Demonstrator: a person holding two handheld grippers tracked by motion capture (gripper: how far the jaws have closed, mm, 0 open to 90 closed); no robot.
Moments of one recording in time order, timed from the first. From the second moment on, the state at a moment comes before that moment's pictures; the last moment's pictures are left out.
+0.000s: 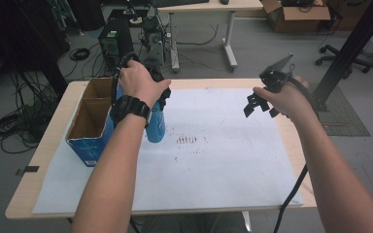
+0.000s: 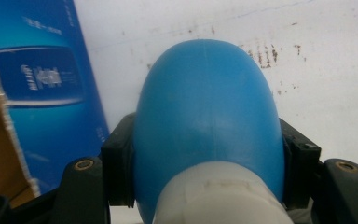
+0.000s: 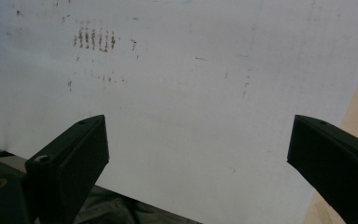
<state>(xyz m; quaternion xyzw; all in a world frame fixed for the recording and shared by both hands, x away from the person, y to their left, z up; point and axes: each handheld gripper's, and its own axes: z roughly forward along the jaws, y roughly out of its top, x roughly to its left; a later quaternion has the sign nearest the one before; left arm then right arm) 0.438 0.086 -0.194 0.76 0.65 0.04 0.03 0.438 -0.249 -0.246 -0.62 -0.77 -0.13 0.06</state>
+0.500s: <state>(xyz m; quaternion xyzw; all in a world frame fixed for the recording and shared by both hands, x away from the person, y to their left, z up) 0.439 0.107 -0.141 0.76 0.64 0.05 0.05 0.439 -0.250 -0.240 -0.62 -0.77 -0.13 0.06</state>
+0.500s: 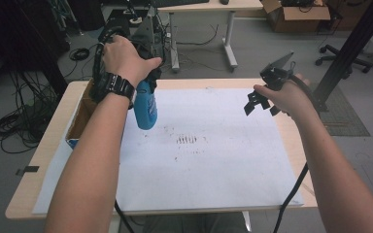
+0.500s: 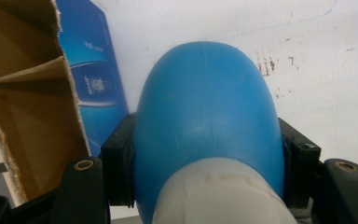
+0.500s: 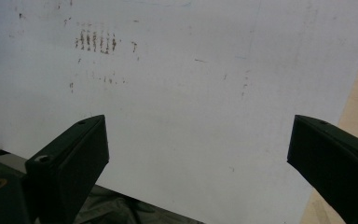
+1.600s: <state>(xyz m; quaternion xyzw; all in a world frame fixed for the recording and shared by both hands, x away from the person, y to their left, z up) 0.429 0.236 -0.094 0.71 0.70 0.08 0.06 0.443 -0.245 -0.237 -0.63 -0.76 -0.13 0.06</state>
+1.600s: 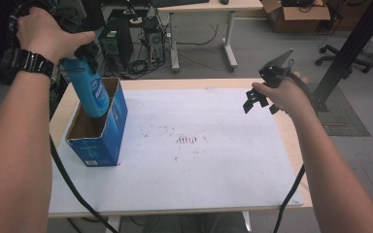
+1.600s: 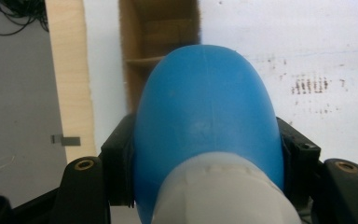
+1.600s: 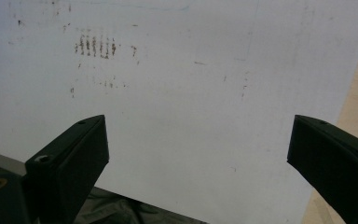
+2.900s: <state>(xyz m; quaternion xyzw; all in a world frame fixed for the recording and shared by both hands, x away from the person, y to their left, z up) 0.424 0.271 -0.161 0.70 0.71 0.05 0.05 0.436 -0.231 -0.241 -0.63 -0.77 -0.13 0.06</state>
